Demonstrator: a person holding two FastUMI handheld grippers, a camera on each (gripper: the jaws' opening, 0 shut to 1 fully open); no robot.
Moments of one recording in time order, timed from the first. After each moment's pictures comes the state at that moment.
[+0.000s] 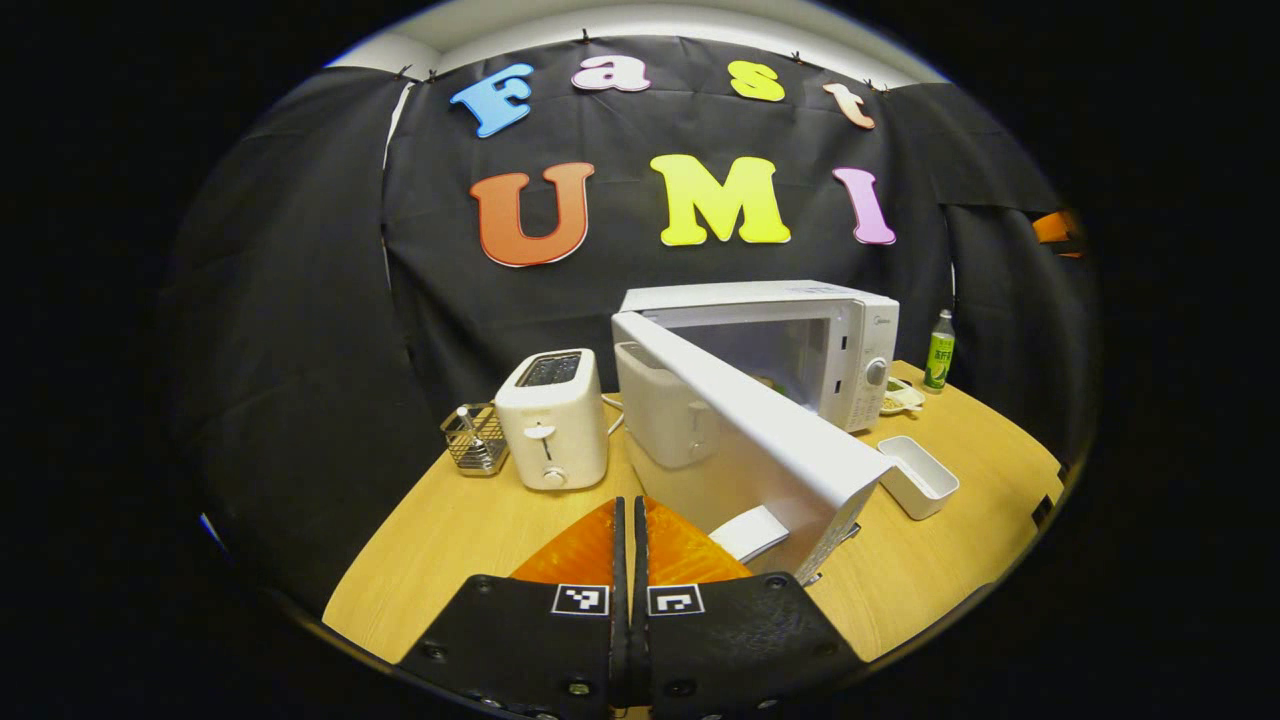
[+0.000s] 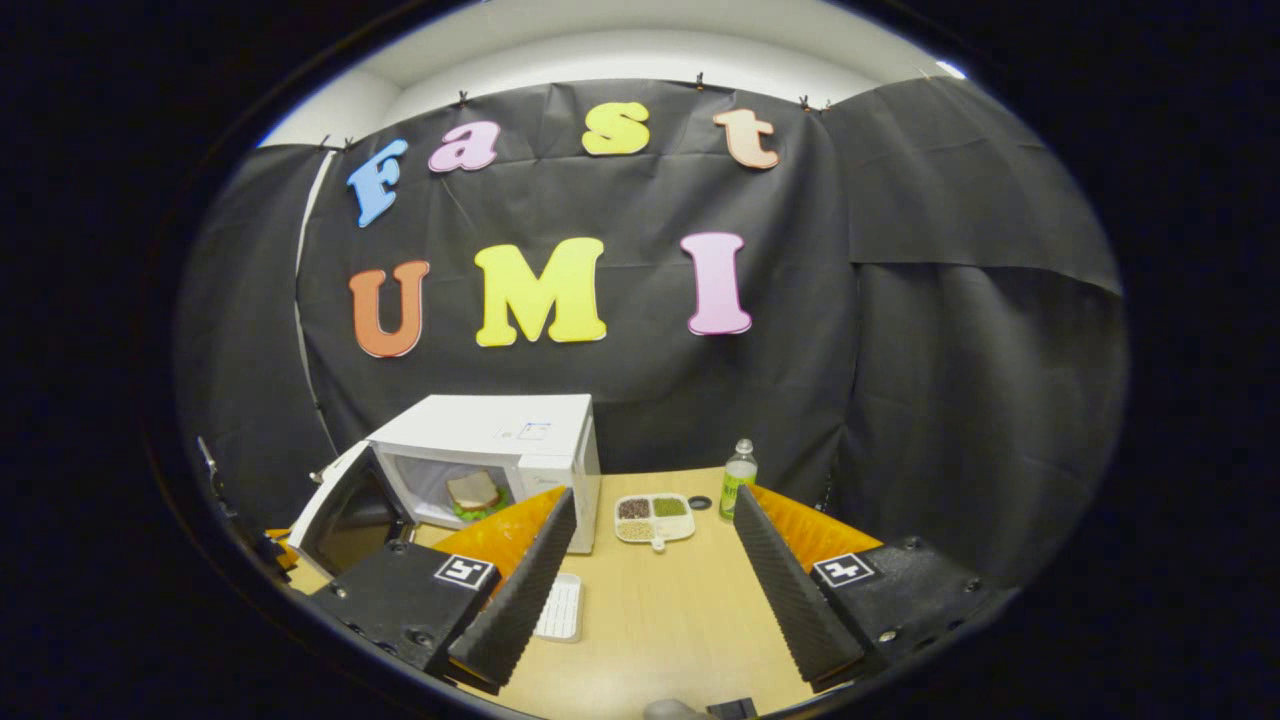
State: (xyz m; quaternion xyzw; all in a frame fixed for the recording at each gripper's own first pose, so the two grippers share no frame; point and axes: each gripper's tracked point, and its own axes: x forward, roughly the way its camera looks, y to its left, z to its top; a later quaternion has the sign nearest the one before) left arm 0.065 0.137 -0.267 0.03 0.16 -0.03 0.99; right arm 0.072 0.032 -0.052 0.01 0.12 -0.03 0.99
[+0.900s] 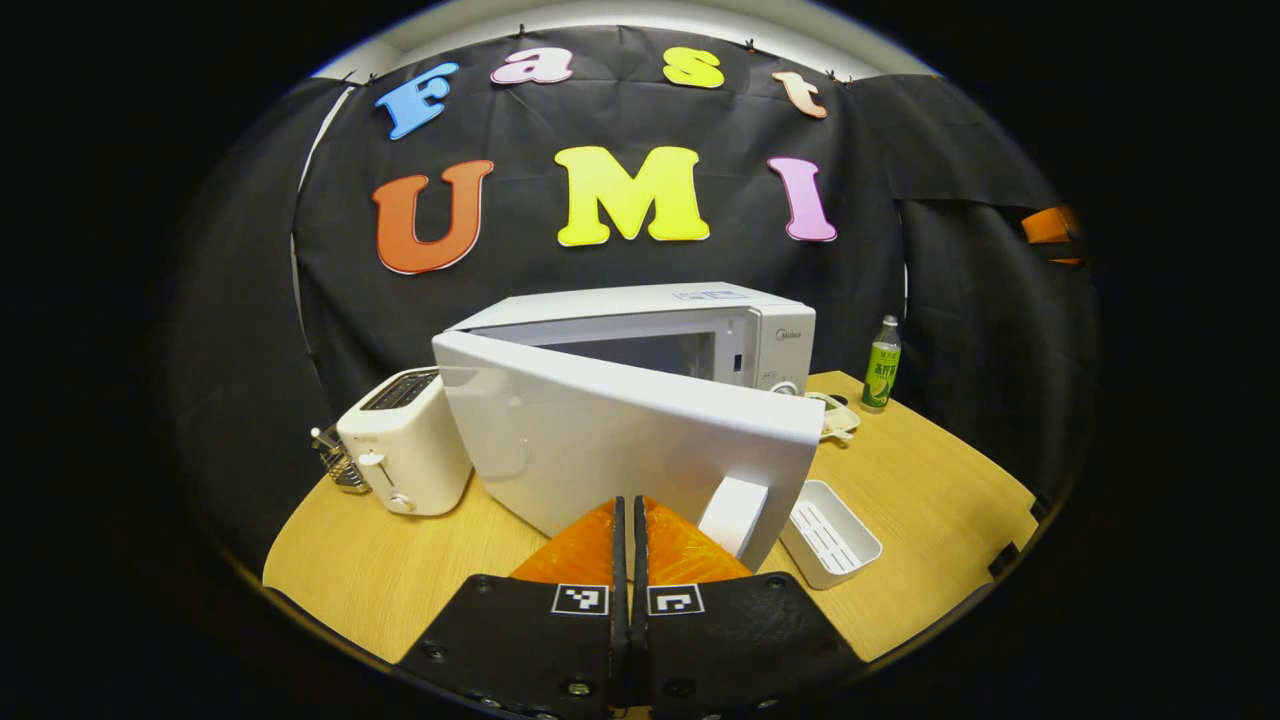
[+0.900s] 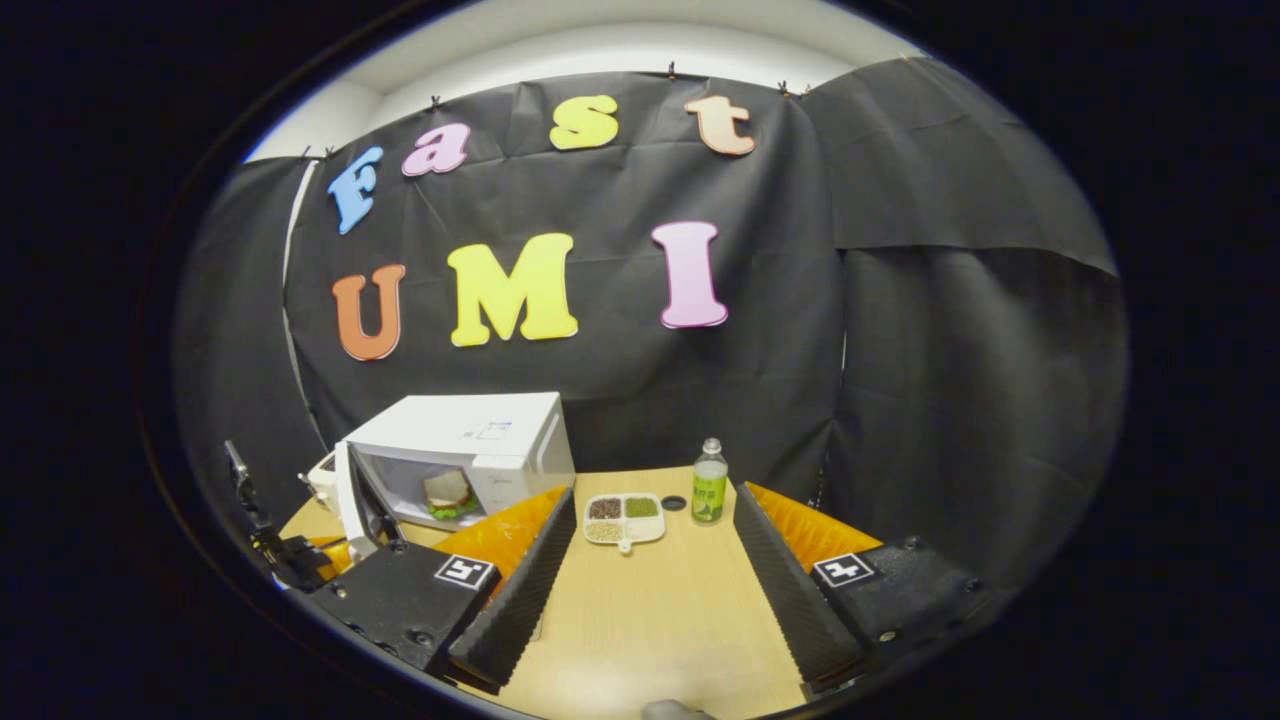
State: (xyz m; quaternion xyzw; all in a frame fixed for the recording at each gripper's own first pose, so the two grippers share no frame) left arm 0.127 -0.021 -0.263 0.02 0.16 -0.10 0.98; right arm 0.091 -0.044 -0.054 0.03 0.13 -0.04 0.99
